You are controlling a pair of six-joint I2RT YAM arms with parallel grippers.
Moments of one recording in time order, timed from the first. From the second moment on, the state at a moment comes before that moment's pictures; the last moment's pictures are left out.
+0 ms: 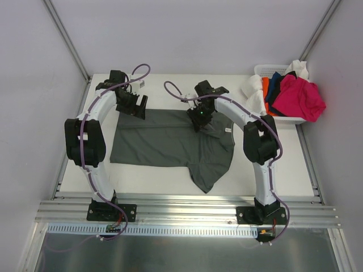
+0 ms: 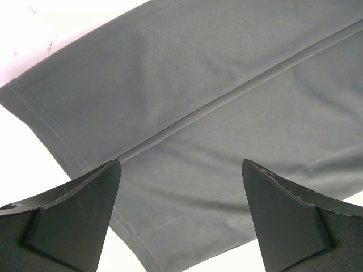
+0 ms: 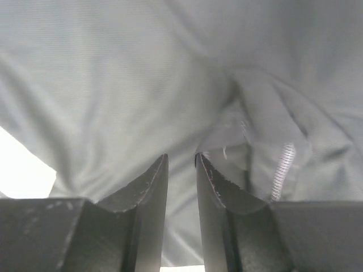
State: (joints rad) left arm -0.07 1.89 1.58 -0.80 0.33 0.26; right arm 0.50 2.15 1.83 -0.93 -0.30 -0.26
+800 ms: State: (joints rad) left arm -0.07 1.82 1.51 -0.76 0.36 0.24; right arm 0.44 2.10 1.90 -0.92 -0.22 -0.28
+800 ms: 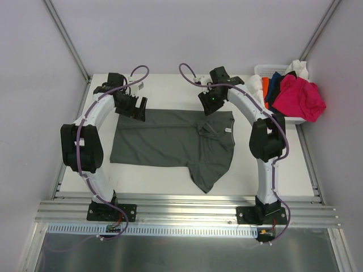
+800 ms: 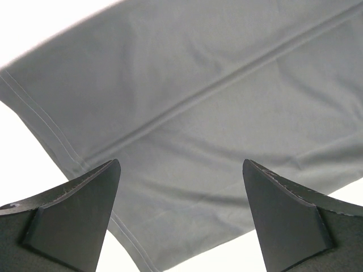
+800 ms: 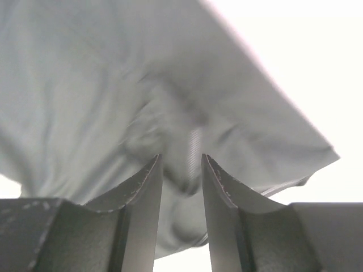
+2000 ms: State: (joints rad) left arm -0.11 1.76 1.43 -0.74 0.34 0.25; right arm 0.68 2.09 1.84 -0.91 -0.27 -0.23
